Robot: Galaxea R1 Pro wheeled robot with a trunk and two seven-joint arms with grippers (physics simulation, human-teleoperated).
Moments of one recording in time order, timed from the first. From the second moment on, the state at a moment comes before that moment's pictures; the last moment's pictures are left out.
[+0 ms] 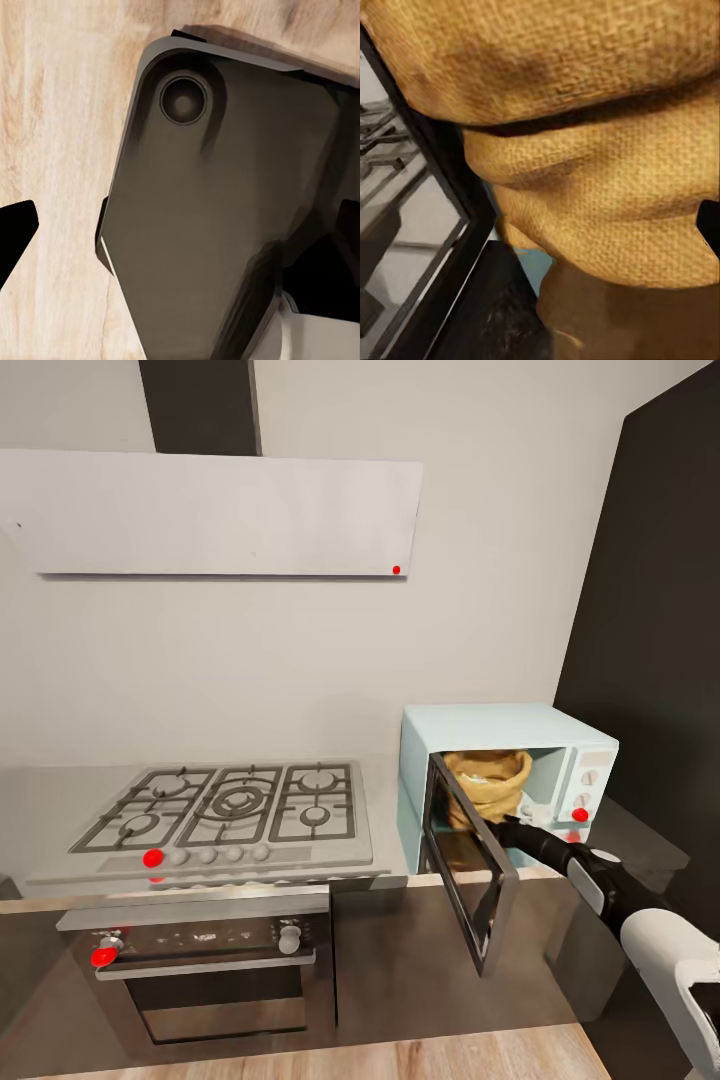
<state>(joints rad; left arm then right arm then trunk) 0.00 -0.02 0.01 -0.03 0.28 -0.07 0.06 -0.90 -0.29 0.06 -0.36 -0.33 0.00 0.68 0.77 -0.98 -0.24</state>
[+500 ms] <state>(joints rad) 0.00 -0.02 0.01 -0.03 0.28 -0.07 0.06 -0.90 -0.27 0.06 -0.36 -0.34 -0.06 0.60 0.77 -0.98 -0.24</state>
